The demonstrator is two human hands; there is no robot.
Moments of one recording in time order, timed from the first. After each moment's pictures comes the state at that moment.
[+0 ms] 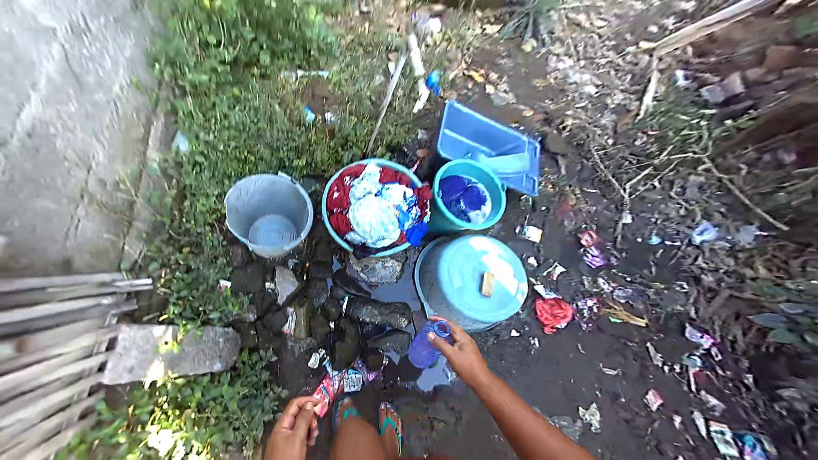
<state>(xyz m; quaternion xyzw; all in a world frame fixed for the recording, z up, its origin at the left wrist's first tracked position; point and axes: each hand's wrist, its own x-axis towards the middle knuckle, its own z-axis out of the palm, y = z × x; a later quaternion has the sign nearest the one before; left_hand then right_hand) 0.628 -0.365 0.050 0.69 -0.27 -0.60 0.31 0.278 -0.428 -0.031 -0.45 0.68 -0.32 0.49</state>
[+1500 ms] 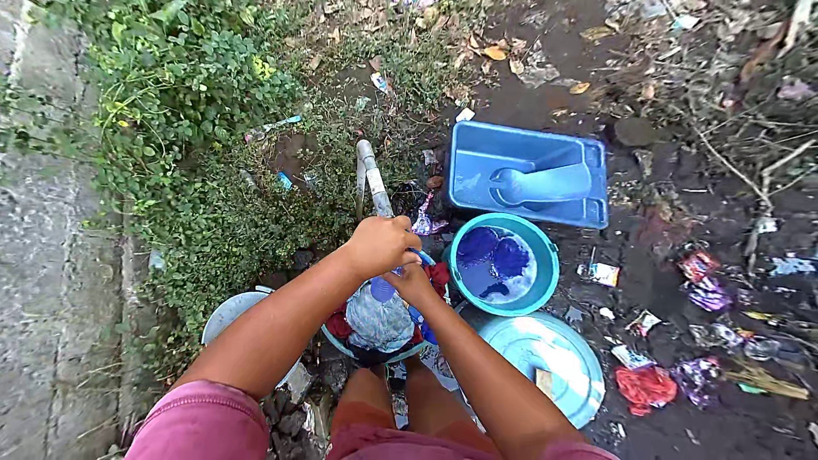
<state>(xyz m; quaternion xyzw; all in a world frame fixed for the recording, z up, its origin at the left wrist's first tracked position) 0.279 -1.125 0.063 0.20 -0.96 -0.19 0.00 0.176 -1.020 -0.067 -0.45 0.59 -0.40 0.54</state>
